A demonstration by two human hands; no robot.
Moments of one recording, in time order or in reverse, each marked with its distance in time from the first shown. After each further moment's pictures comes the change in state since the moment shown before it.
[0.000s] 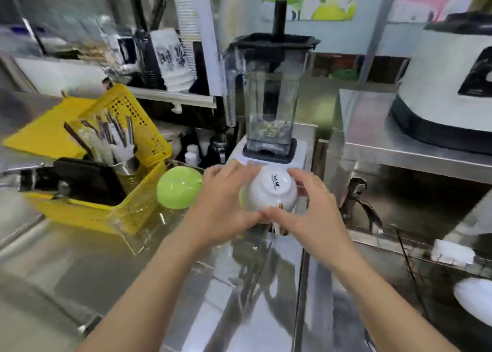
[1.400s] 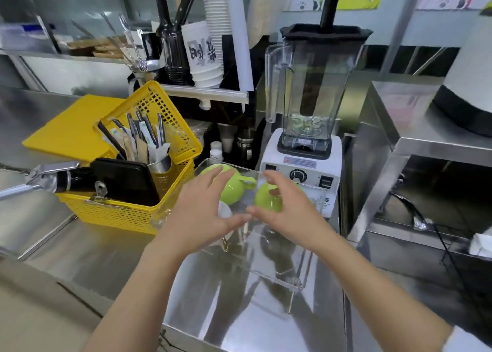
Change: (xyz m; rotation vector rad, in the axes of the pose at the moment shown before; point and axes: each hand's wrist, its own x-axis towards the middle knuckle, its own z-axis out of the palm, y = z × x) left_hand -0.048 -0.082 -0.056 0.120 -0.214 -0.275; right_hand 0.030 -0.020 0.095 -0.091 -0.237 -0.001
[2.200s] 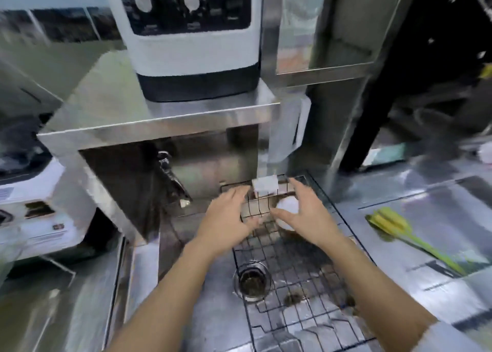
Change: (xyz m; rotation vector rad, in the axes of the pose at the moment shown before) left_hand 0.098 0.357 0.315 -0.181 -0.442 0.371; right_hand -0.210 0.311 -0.278 -0.160 0.382 0.665
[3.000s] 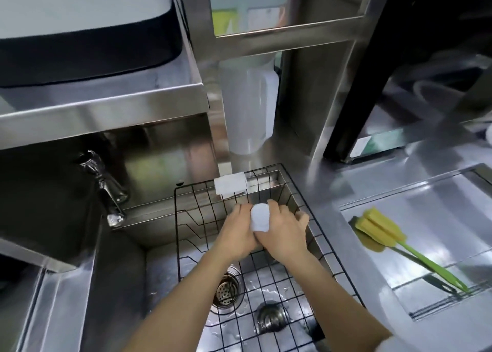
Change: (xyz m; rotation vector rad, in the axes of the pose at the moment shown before) left_hand 0.081 0.013 0.138 -0.261 -0.179 -0.154; right_hand 0.053 0.084 0.047 -0.319 0.028 0.117
